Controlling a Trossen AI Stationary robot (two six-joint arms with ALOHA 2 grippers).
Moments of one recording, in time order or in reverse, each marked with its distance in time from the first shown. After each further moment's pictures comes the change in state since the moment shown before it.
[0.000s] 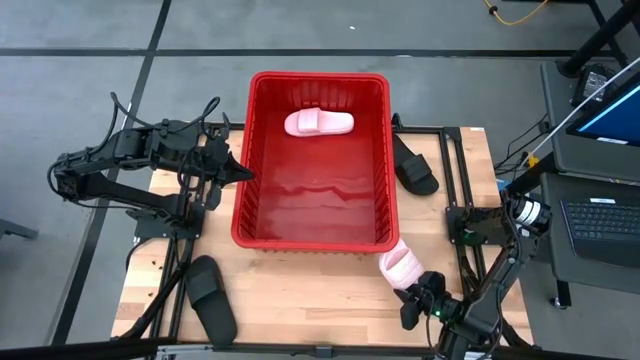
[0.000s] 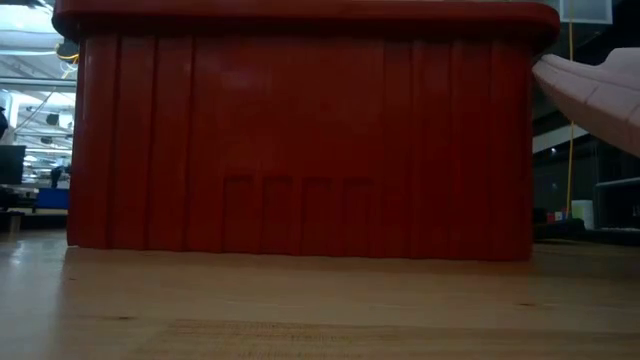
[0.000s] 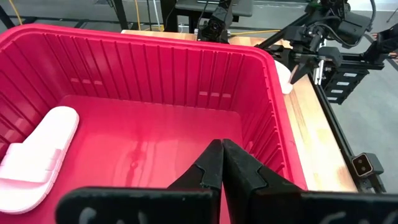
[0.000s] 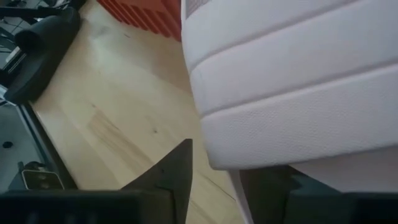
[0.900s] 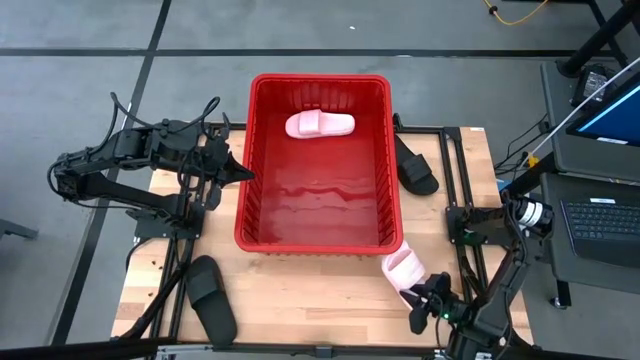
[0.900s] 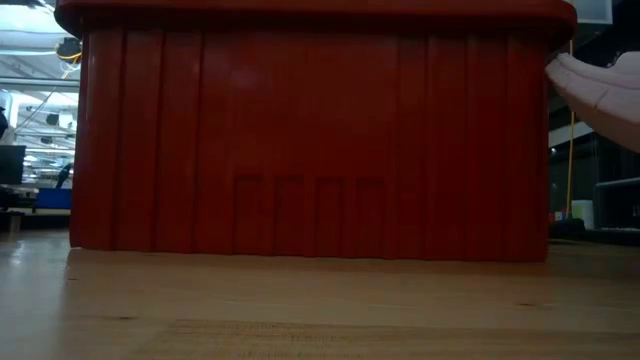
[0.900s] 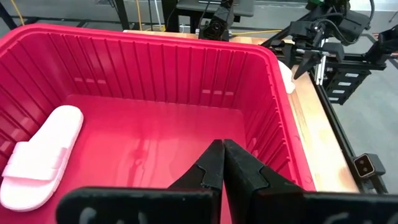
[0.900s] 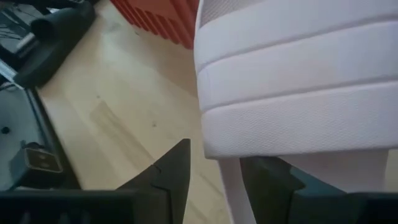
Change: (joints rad) left arm 0.000 0.000 0.000 0.000 0.000 -0.003; right arm 0.044 0.000 0.001 -0.075 0.046 -0.020
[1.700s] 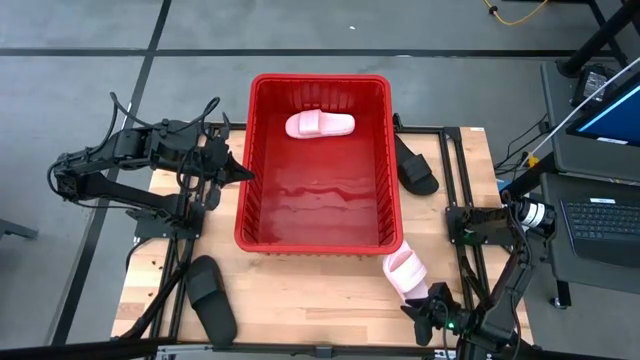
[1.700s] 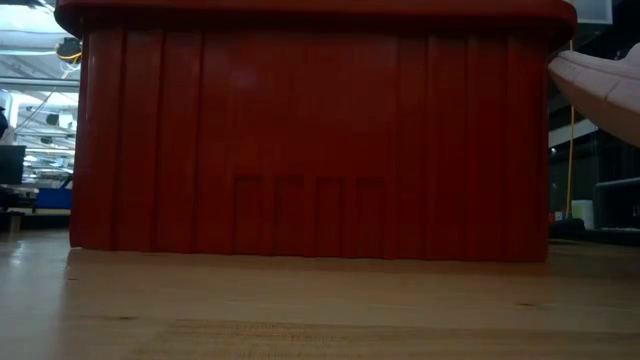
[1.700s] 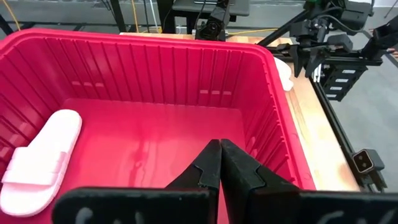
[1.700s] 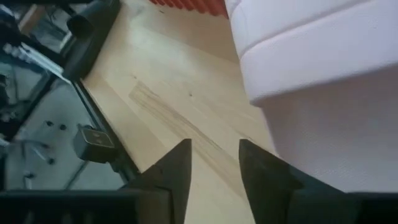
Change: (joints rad) left arm 0.000 -0.002 0.000 0.000 0.001 0.028; right arm 0.061 0.000 0.000 0.181 -0.006 0.046
